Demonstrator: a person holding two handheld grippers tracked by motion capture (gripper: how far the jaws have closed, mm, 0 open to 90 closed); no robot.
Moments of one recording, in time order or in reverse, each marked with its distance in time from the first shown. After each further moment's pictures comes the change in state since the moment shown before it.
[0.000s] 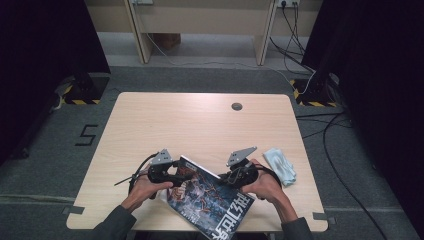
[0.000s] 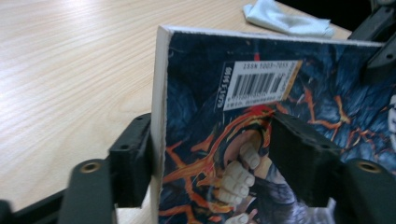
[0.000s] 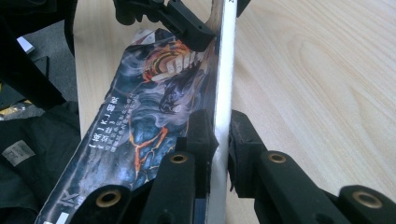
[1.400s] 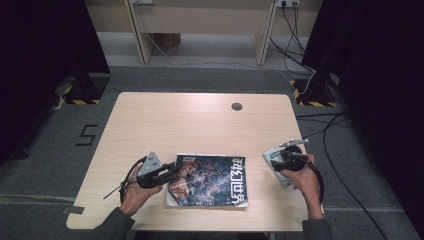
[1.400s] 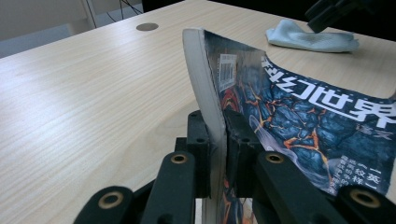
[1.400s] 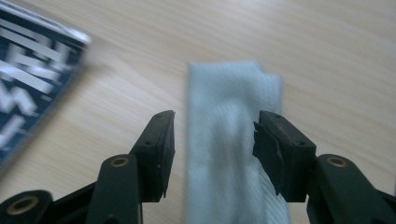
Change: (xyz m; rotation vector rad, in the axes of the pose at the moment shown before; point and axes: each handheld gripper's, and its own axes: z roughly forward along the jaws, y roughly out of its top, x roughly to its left) left arm -0.020 0.000 -0.039 -0.113 0.161 0.111; right arm -0.087 -0.086 -0.082 0.128 -0.672 0.466
